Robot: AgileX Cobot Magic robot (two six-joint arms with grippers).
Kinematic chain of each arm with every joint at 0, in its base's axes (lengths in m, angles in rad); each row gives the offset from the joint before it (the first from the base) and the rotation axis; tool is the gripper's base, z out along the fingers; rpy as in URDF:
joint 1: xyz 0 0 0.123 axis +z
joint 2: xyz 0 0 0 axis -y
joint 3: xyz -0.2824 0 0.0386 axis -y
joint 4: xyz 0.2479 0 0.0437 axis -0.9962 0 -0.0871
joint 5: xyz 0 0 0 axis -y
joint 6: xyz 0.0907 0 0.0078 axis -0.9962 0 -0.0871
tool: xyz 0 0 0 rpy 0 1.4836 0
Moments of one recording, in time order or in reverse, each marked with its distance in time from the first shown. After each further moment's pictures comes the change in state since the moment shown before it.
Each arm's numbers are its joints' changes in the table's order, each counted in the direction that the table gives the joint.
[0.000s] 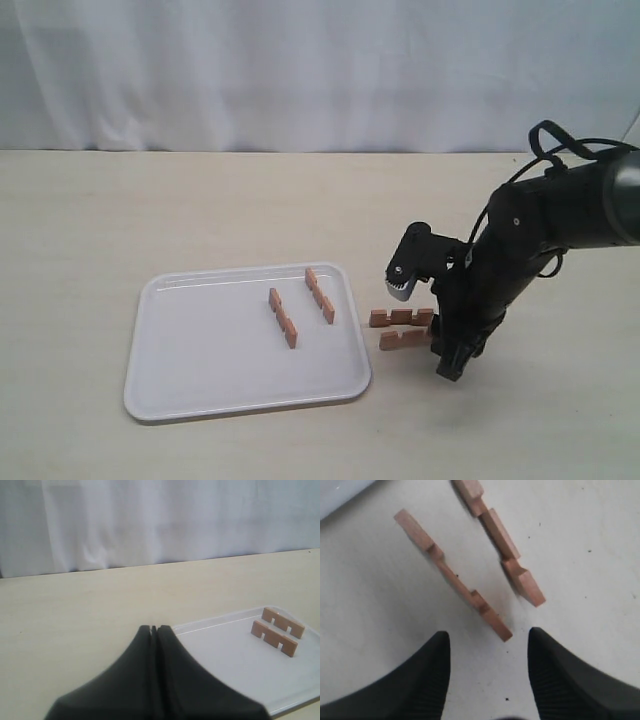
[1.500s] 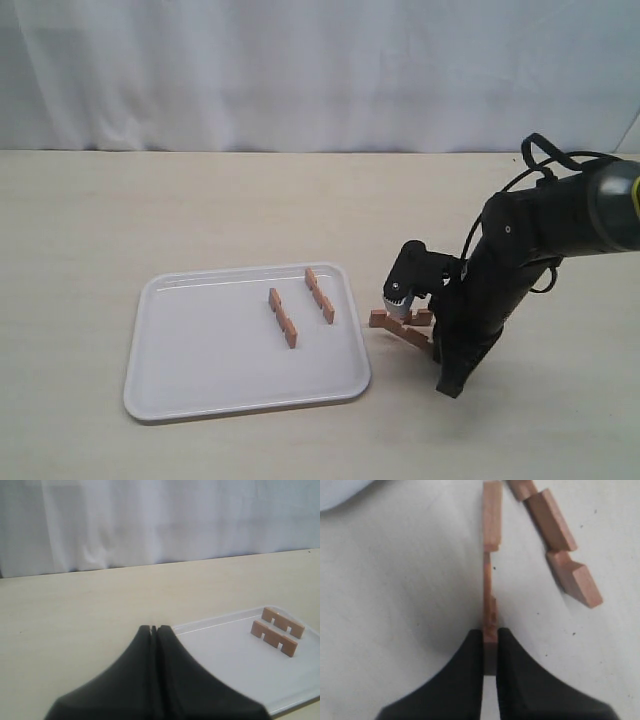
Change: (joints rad) left arm 0.000 0.000 0.000 0.000 0.000 0.000; right arm 0.000 -0.041 -0.002 -0.059 -0.046 0.058
